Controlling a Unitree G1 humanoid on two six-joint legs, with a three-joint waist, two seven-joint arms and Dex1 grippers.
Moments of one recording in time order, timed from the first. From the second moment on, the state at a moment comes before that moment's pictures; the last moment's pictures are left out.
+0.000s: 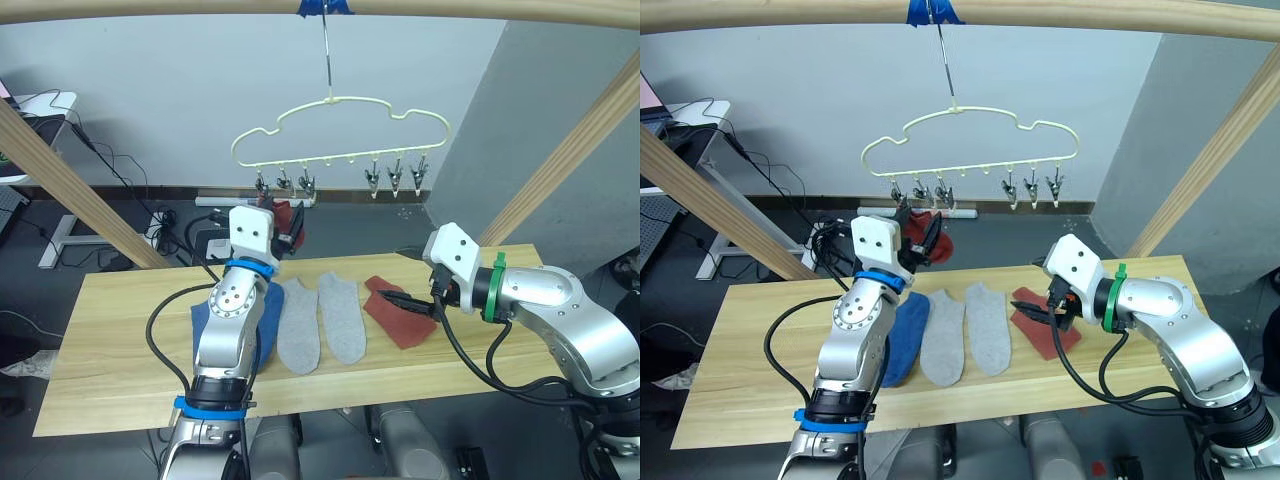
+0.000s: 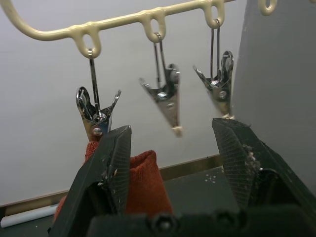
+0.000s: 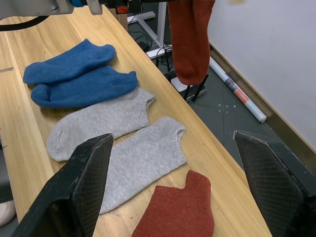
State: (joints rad) left arm -0.37 0.13 0.04 -0.01 -0.13 0.09 -0.20; right arm -0.36 -0.69 0.14 -0.56 0.34 0.76 0.76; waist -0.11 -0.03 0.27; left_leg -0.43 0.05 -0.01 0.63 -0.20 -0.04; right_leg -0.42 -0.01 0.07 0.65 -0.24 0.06
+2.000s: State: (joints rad) left arm -0.51 0.13 0.08 0.15 -0.13 -0.04 -0.18; right arm -0.34 -0.69 0.12 -0.56 0.38 0.77 0.76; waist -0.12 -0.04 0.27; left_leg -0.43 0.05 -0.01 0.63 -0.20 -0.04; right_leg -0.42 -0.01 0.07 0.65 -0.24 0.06
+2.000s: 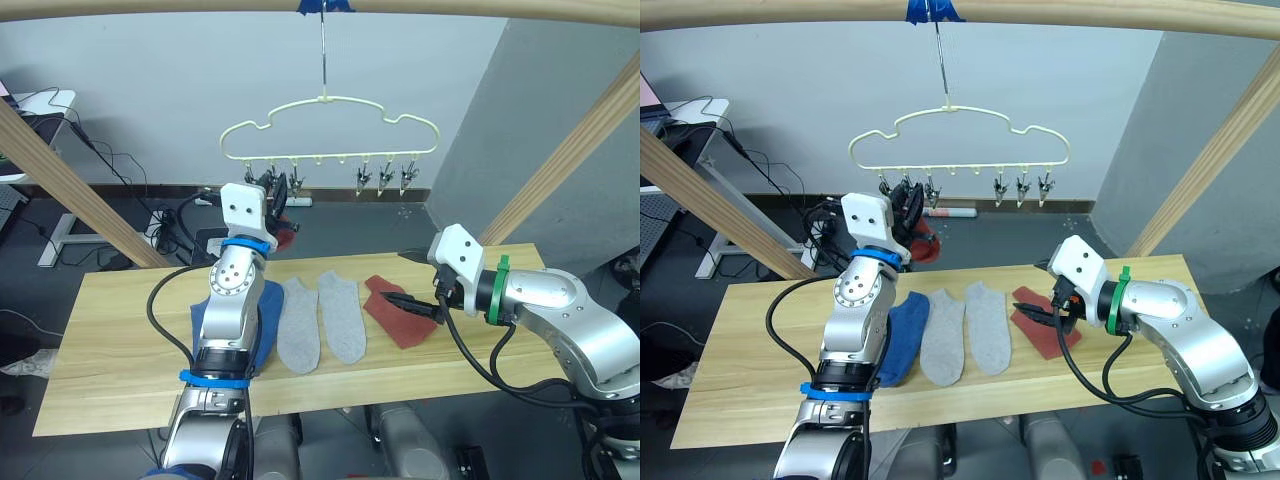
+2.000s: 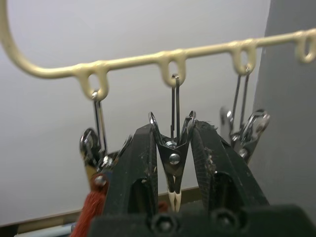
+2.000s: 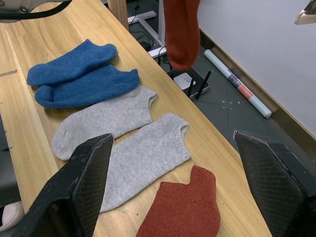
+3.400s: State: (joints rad) left arm -0.53 0.15 0.08 0.17 -0.13 -0.07 -0.21; right arm -0.34 -0.69 0.12 -0.56 0.38 0.77 0.76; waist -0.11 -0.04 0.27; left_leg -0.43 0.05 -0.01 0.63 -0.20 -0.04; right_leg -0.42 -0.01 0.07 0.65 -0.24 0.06
